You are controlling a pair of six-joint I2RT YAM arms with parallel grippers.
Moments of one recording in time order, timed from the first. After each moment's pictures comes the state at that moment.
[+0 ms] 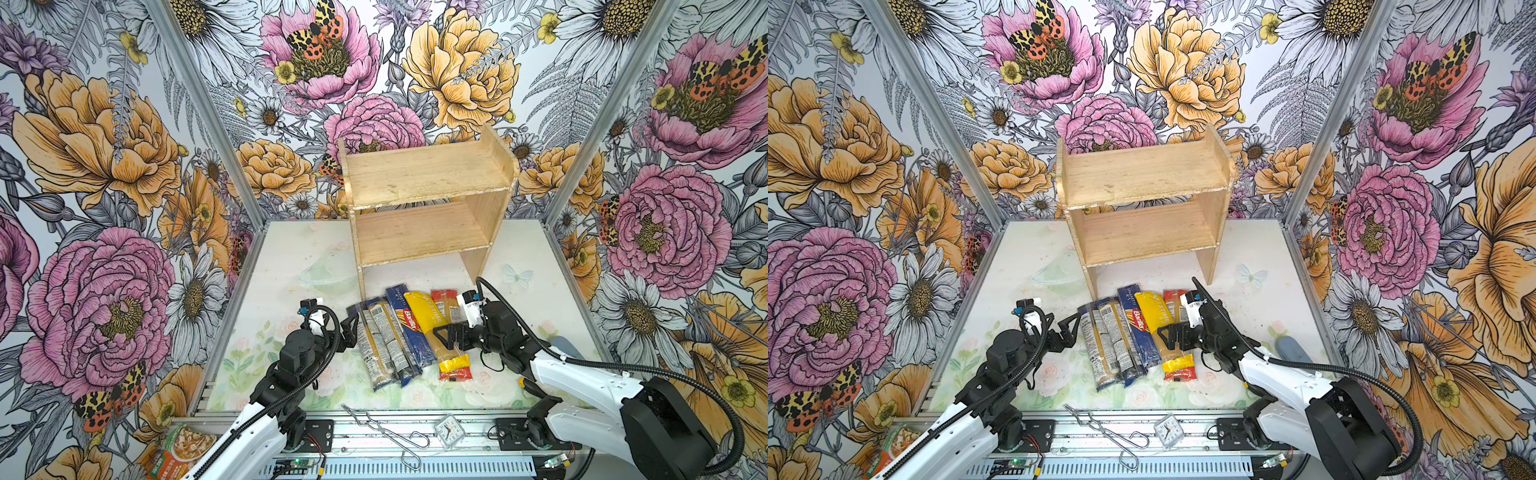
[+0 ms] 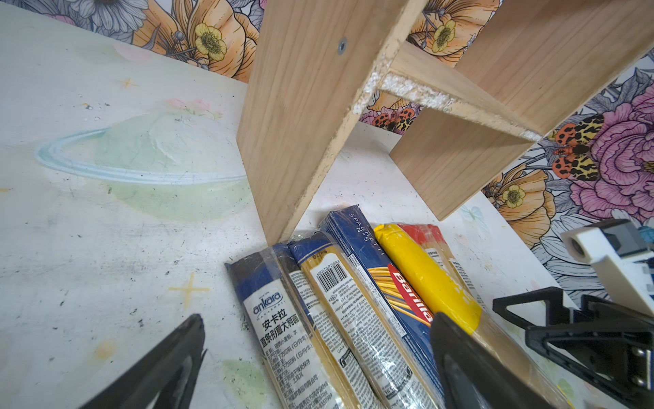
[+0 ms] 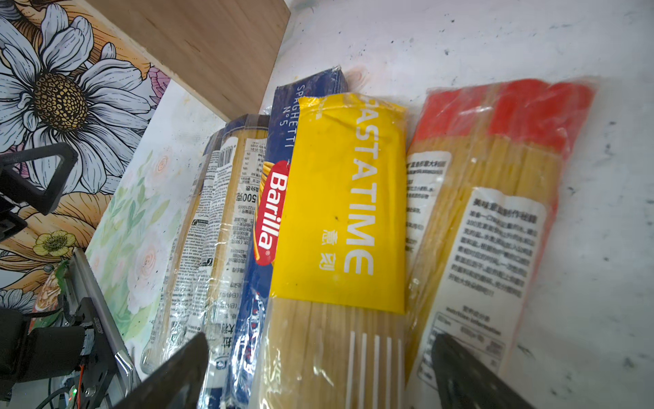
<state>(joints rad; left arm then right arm) -0.49 0.49 0.20 0.01 -0.10 -0.48 0.53 1.13 0.40 0.06 -0.33 0.44</state>
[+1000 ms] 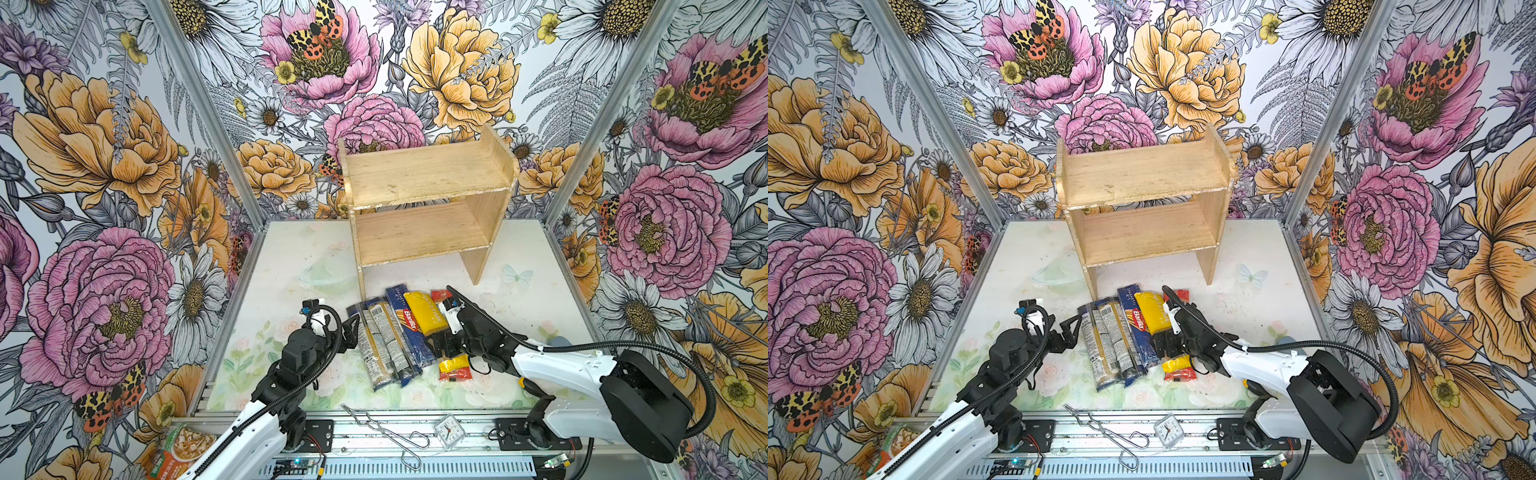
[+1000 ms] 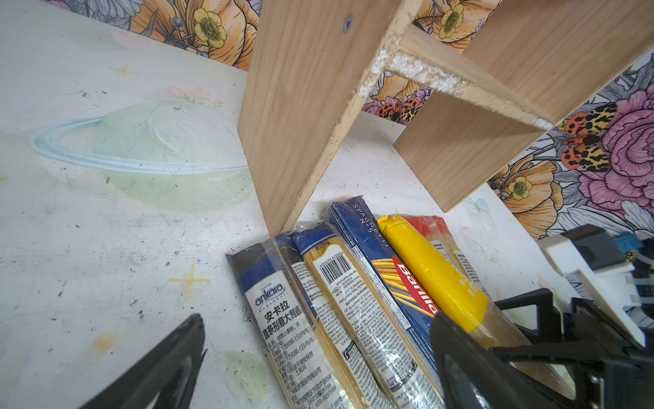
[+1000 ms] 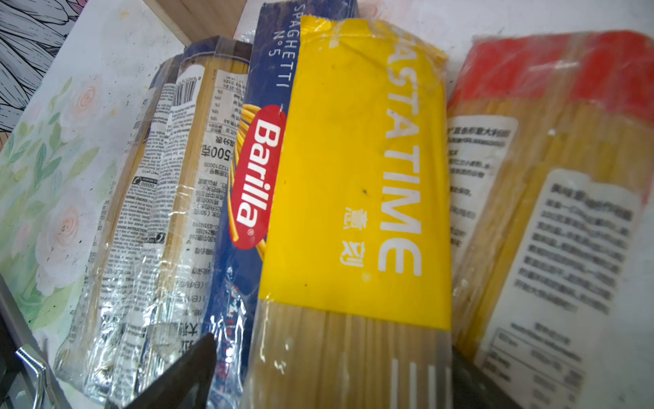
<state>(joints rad) -0.50 0.52 0.20 0.01 -0.10 -0.48 0.71 1.29 0.49 0.00 -0.12 0.39</state>
